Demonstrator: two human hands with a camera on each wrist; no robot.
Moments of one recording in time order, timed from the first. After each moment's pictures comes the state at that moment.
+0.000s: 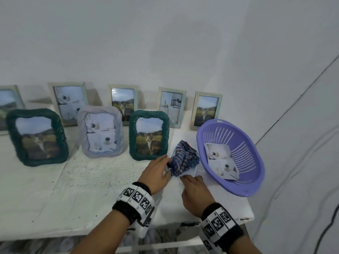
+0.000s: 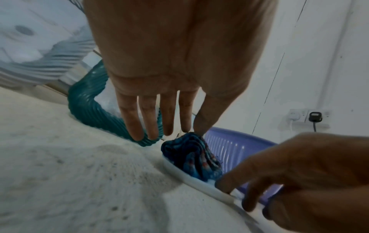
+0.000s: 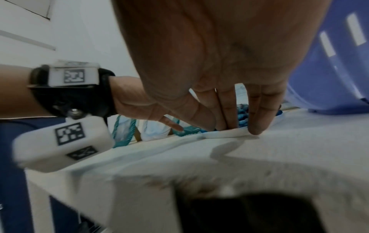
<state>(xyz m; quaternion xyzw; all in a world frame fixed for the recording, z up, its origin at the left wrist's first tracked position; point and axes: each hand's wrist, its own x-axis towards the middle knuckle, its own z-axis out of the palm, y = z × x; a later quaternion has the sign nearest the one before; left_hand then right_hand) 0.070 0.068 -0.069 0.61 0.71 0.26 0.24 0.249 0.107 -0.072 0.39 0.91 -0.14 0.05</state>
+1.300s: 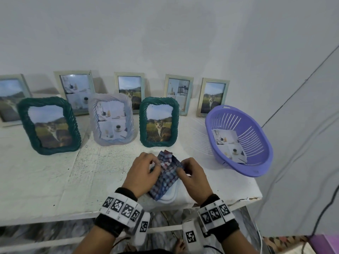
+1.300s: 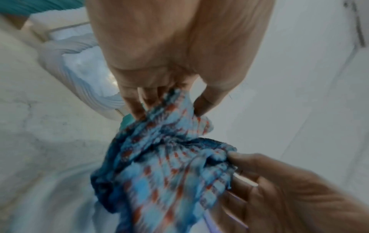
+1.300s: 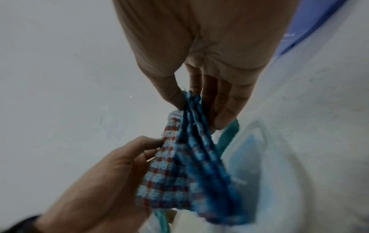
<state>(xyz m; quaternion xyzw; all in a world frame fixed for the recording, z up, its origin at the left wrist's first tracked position) 0.039 -0.018 -0.046 0.53 0.74 0.35 0.23 0.209 0.055 -0.060 0.43 0.71 -0.48 -0.29</state>
